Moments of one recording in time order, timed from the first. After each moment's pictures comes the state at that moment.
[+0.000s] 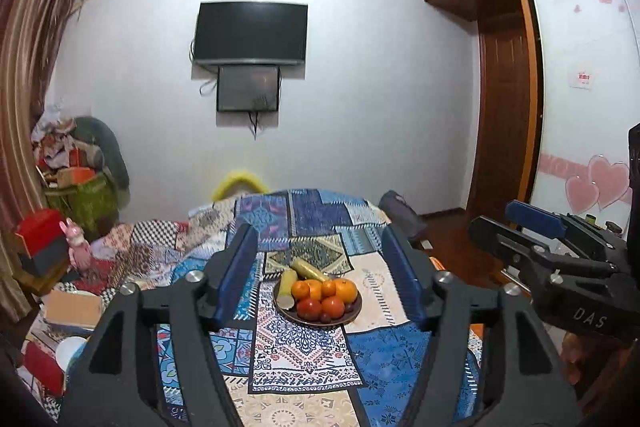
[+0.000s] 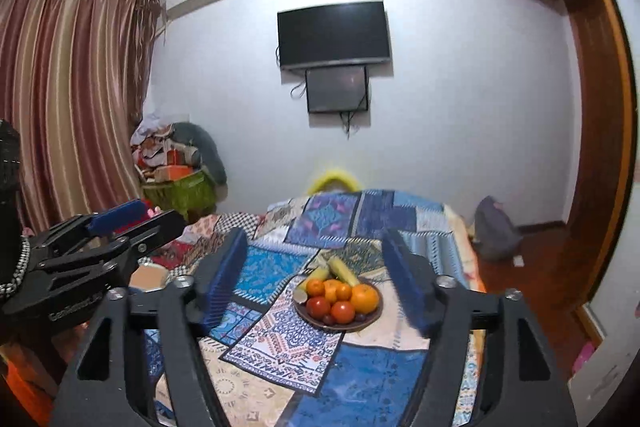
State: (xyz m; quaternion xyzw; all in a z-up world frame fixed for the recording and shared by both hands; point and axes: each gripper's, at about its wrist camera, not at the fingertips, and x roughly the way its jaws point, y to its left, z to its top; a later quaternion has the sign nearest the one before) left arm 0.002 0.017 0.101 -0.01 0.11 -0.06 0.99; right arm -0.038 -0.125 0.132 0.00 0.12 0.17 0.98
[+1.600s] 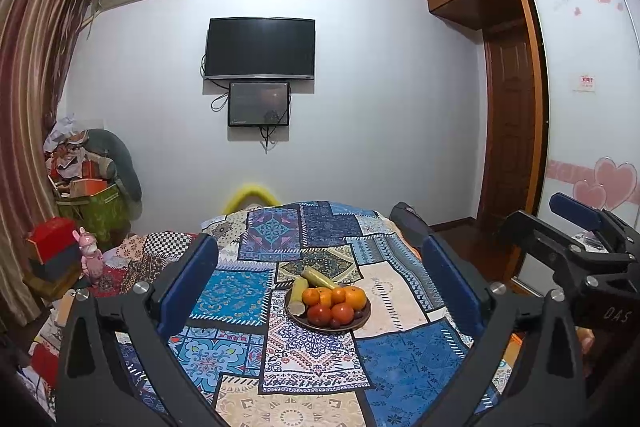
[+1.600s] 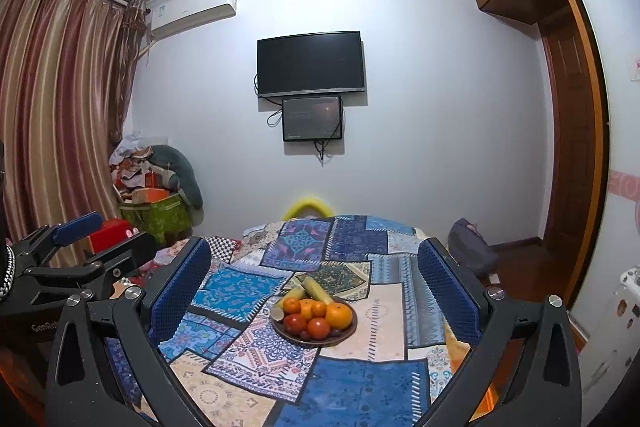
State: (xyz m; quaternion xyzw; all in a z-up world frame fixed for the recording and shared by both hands) left arm -0.017 0.013 0.097 -0.01 0.09 -0.03 1.00; right arm -0.060 -0.136 0.137 0.00 0.08 0.13 0.99
